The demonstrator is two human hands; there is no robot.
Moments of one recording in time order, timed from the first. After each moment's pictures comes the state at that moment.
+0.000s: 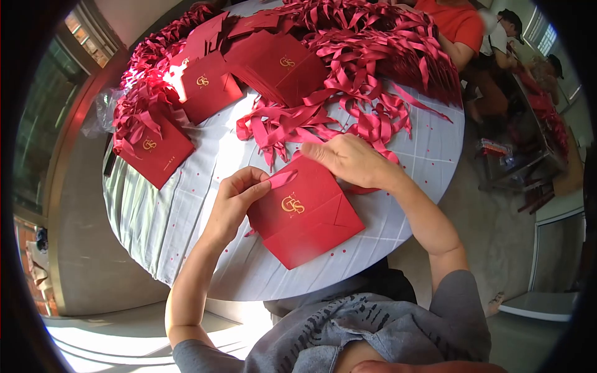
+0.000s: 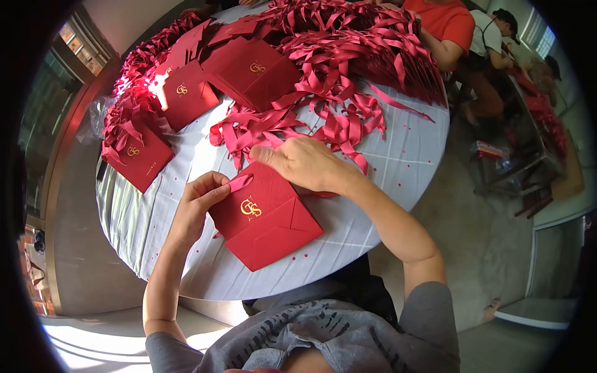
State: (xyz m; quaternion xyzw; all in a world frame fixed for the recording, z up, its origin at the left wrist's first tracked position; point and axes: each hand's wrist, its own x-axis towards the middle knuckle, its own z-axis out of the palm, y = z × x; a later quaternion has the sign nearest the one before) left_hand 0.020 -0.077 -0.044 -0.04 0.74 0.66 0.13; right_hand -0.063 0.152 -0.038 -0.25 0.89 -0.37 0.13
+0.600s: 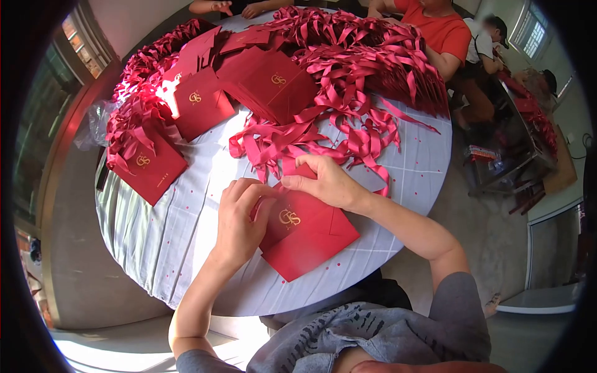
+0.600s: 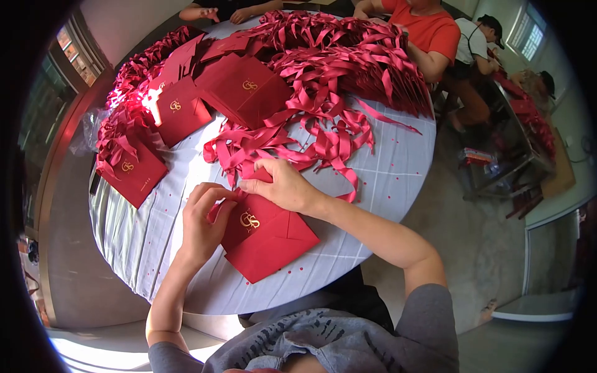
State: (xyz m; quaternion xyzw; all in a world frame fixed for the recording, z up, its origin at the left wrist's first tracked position) left_hand 0.019 -0.057 -0.053 0.19 0.90 0.35 -0.19; right_hand -0.053 0.125 -0.067 -0.27 0.68 -0.67 0.14
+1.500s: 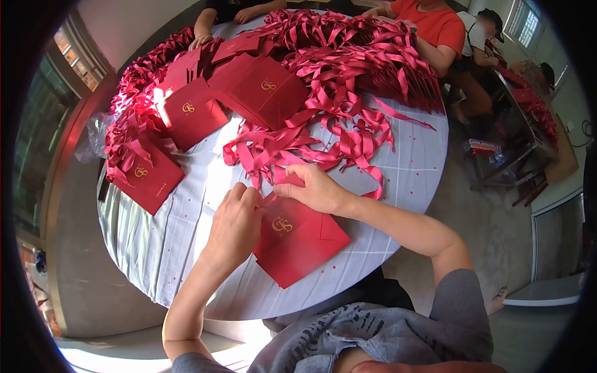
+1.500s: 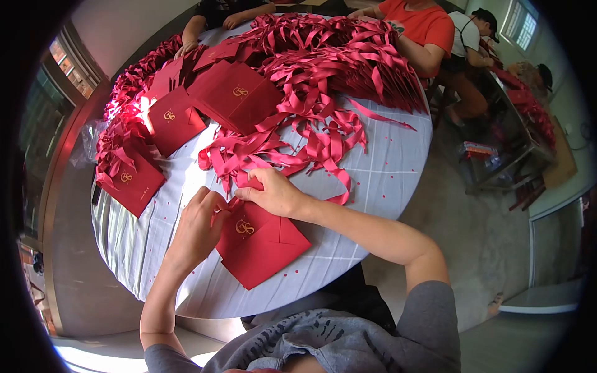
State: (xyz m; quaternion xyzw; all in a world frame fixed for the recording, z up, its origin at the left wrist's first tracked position) left_hand 0.017 -0.055 -0.031 0.15 0.96 0.21 -0.05; right_hand -0.058 0.122 -0.085 -0.26 0.71 -0.63 0.18
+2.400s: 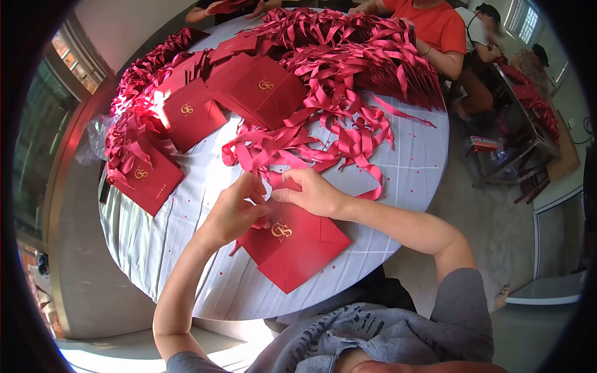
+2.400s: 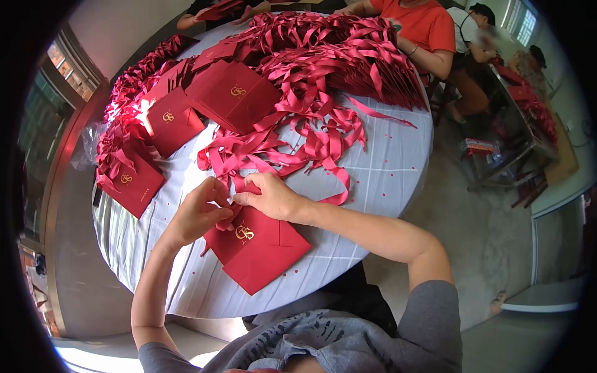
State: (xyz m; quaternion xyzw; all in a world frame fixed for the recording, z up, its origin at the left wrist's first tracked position) left_hand -0.013 -0.067 -0.026 0.07 0.85 0.48 0.21; right_hand -0.055 0.119 -0.101 -0.27 0.68 -0.66 0.15
